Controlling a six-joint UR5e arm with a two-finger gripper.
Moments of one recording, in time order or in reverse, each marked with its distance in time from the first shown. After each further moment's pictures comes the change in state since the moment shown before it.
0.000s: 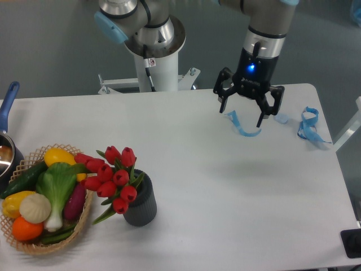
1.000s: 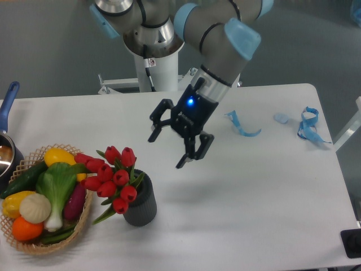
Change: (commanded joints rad) arm -0.227 -0.132 -0.023 0.178 -0.365 0.029
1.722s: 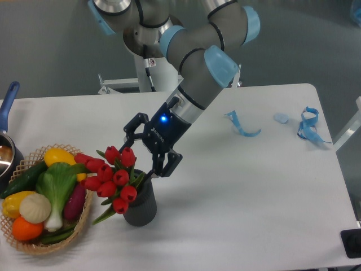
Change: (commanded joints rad) arm -0.057 -0.077 -0.009 0.083 -0.077 0.005
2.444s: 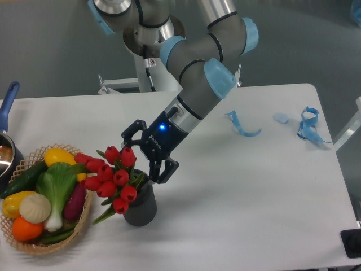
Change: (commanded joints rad) arm -0.005 -0.046 0.009 0.000 -0.040 -0.011
